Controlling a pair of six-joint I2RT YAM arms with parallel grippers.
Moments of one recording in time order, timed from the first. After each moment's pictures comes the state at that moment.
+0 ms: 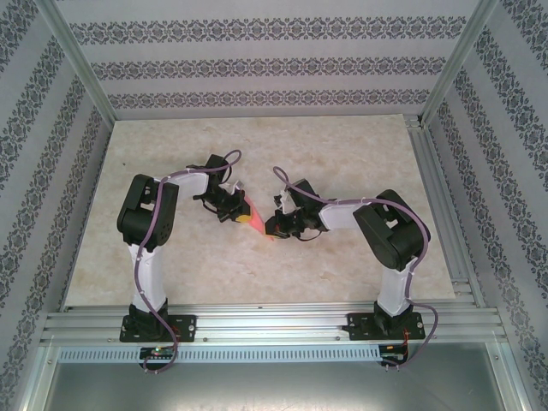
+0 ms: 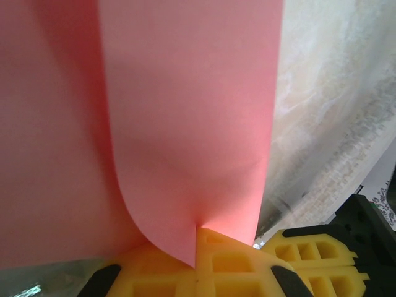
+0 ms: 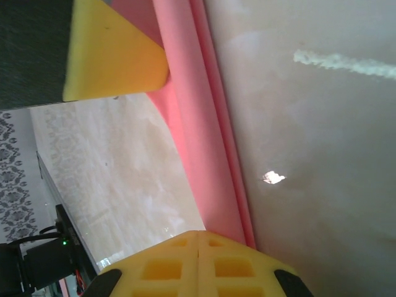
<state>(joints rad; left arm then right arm) -0.31 2.07 1.31 -0.65 0.75 -0.54 0.60 1.90 0.93 0.01 -0.68 0.67</state>
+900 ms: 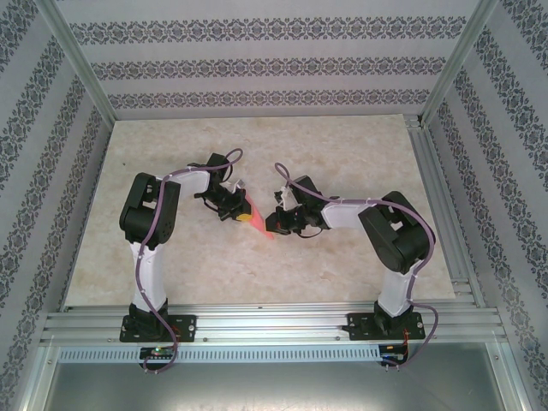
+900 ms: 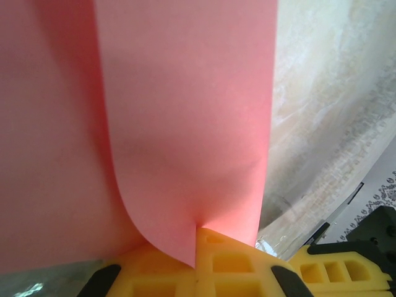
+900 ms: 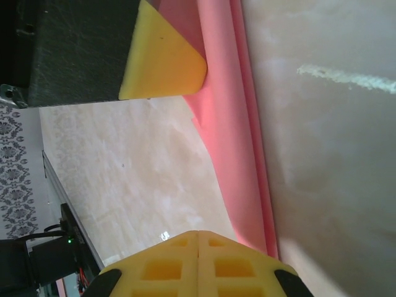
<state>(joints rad) -0.31 2.10 1.35 -0.67 0.76 -0.52 0.59 1.86 0.93 0.00 -0.69 0.65</state>
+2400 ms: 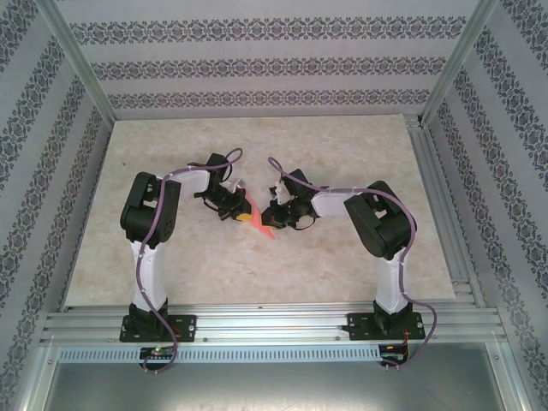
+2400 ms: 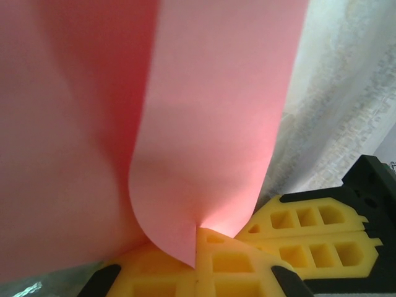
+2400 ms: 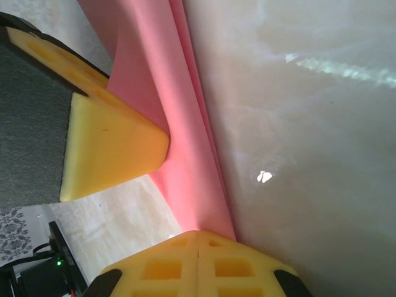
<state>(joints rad) -0.30 2.12 1.36 -0.69 0.78 -0.50 0.57 2.02 1.12 -0.12 -0.69 0.62</state>
